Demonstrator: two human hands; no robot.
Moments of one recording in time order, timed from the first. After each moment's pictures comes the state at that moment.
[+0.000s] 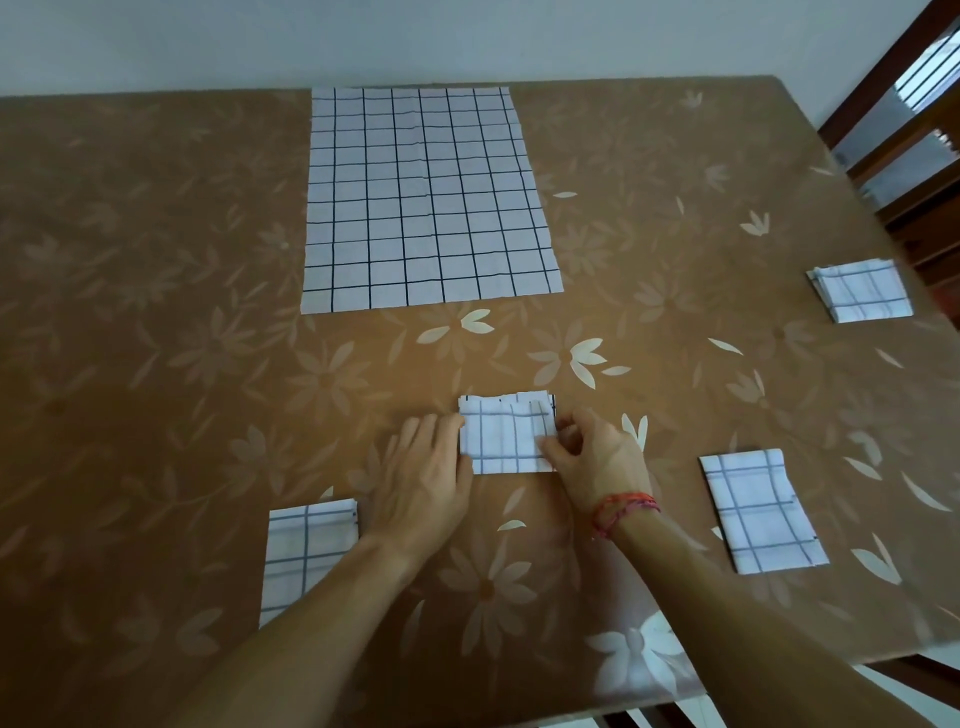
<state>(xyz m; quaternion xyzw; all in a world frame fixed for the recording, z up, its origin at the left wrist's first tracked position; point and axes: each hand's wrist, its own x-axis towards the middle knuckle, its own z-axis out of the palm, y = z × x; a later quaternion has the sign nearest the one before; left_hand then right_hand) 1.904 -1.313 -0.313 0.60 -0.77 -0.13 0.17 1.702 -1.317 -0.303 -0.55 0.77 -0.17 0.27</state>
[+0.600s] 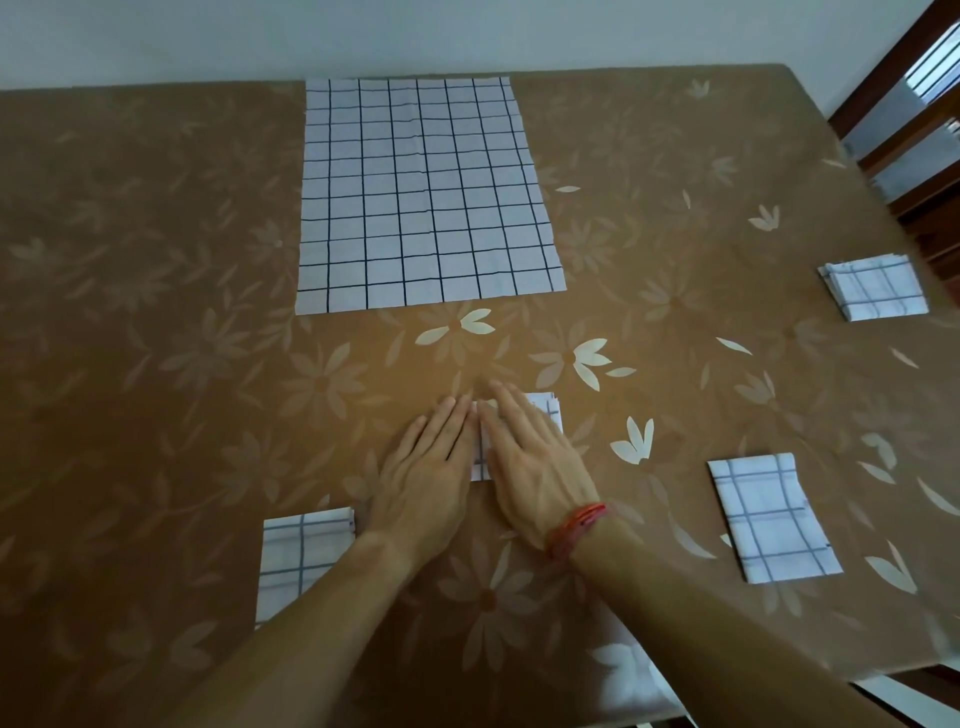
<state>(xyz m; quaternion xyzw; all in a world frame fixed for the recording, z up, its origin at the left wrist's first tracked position) 1.907 -1.323 -0.340 0.53 -0.84 -0.10 0.04 1.749 -1.319 -0.314 -0.80 0.58 -0.13 0.11</state>
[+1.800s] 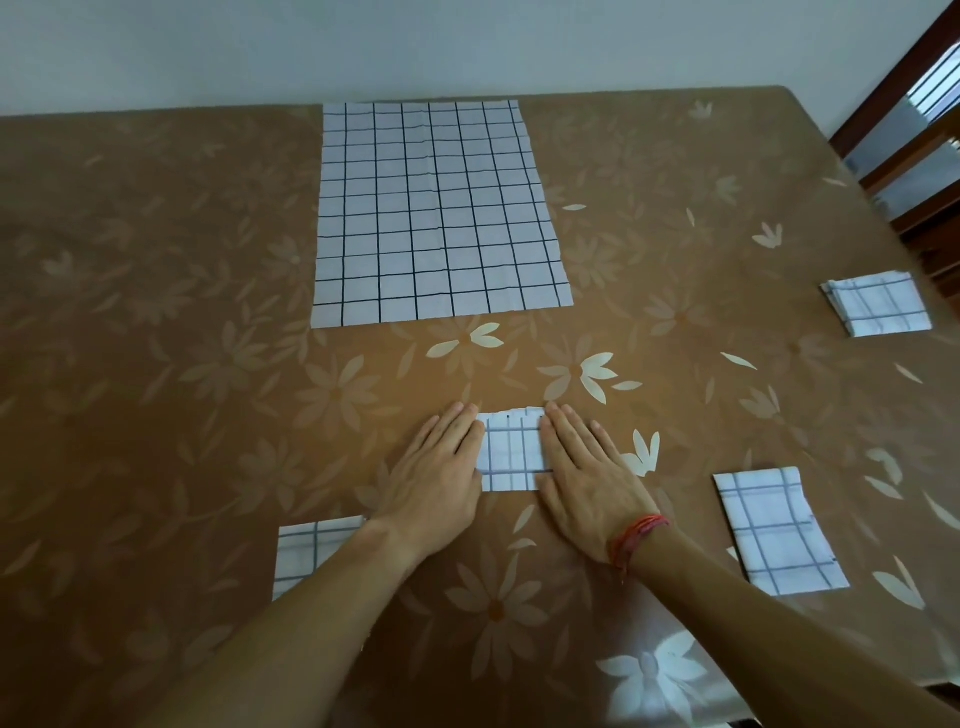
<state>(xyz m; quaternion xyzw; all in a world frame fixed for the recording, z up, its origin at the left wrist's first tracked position) 1.908 -1.337 -0.309 0.51 -0.84 -0.18 0.04 1.699 -1.312 -0.320 -0.79 0.60 0.05 0.11</state>
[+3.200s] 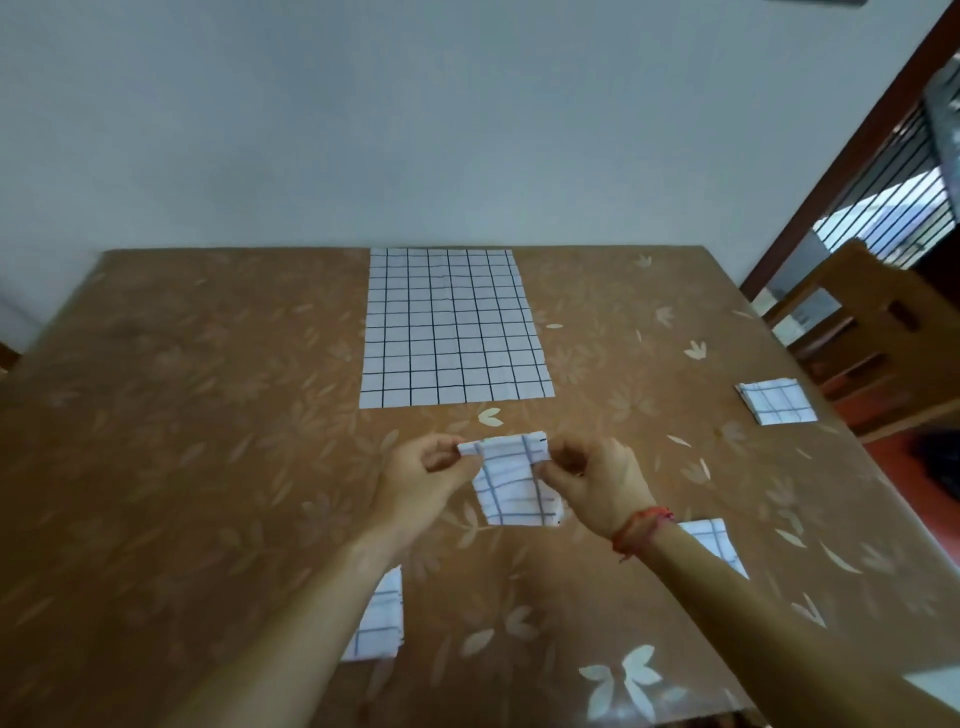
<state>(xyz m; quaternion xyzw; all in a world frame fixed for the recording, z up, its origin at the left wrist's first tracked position) 1.936 -1.312 -0.150 0.57 -0.48 -0.54 0.38 1.726 -1.301 -0.144 -0.65 0.67 -0.24 0.27</state>
